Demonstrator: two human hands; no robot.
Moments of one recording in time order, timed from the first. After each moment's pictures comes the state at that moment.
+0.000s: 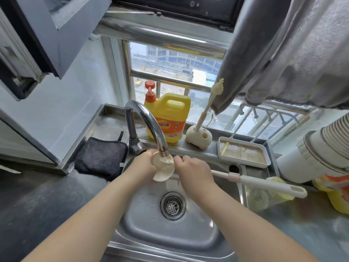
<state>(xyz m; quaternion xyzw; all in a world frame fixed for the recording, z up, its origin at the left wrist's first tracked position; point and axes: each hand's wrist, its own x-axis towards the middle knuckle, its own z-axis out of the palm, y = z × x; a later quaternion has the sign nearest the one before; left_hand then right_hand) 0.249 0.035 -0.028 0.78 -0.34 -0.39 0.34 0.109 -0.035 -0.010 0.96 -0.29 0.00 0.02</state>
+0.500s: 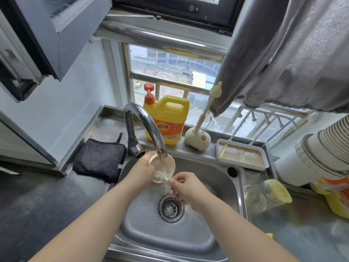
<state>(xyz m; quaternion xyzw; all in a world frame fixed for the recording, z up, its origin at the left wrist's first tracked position) 0.243 0.041 -0.041 0.72 -0.25 -0.45 0.46 0.103 -0.024 -0.035 0.63 -0.49 -0.01 -0.60</state>
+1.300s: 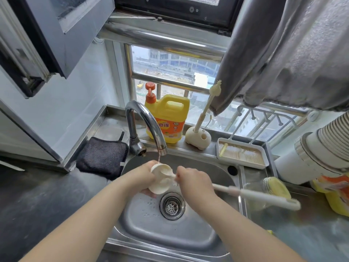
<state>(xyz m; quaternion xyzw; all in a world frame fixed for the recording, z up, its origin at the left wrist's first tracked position) 0.235 0.055 -0.025 0.71 -0.26 -0.56 0.33 0.091 -0.028 -0.032 0.94 -0.34 0.01 -0.08</state>
